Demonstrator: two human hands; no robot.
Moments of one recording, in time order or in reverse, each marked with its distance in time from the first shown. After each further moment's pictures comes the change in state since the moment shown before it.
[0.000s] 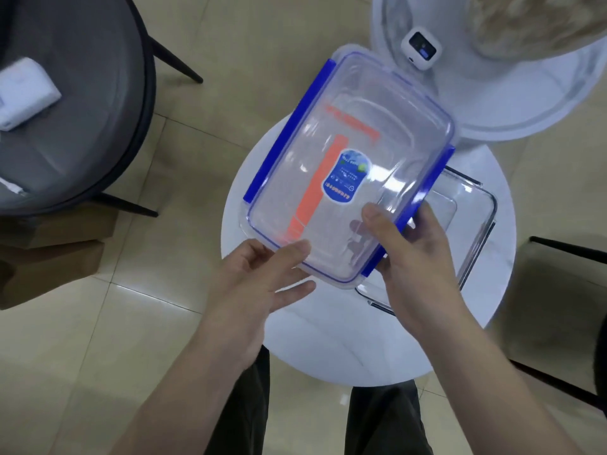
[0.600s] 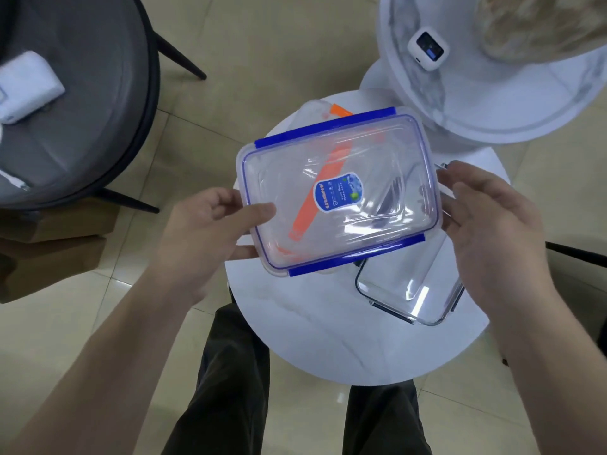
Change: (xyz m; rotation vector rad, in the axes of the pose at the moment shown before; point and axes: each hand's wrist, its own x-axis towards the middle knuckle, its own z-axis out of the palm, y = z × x) left_hand 0.032 0.058 -0.024 0.399 0.068 0.159; right_hand 0.023 -0.046 -0.040 -0.149 0.108 -0.103
